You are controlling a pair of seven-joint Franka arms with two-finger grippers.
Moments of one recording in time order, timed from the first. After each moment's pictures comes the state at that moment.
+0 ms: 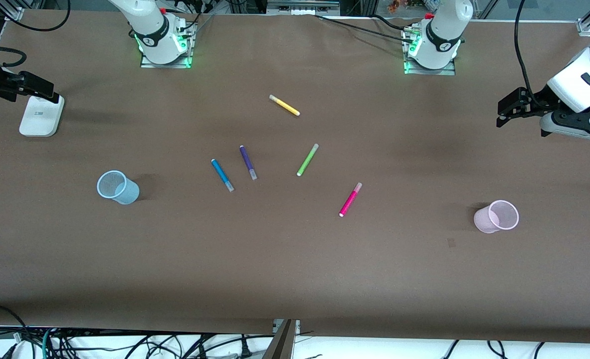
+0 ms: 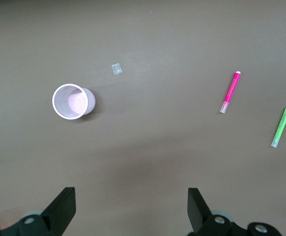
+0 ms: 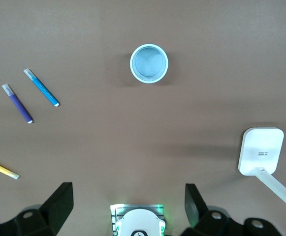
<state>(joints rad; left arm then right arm) 0.02 -0.01 -0.09 -1.62 -0.02 1.61 0.13 0.01 -0.01 -0.06 -1.59 0.00 1.40 -0.01</state>
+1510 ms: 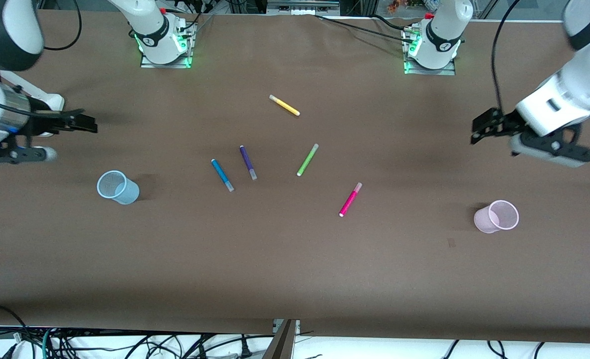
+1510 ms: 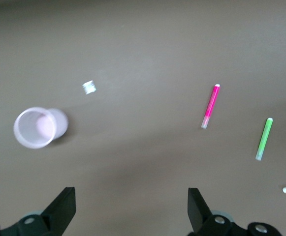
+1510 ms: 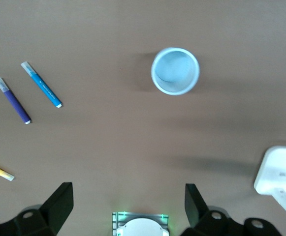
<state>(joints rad) 0.00 0.11 -0.15 -1.63 -0.08 1.75 0.12 0.09 0.17 -0.04 -1.59 0.02 1.49 -0.01</state>
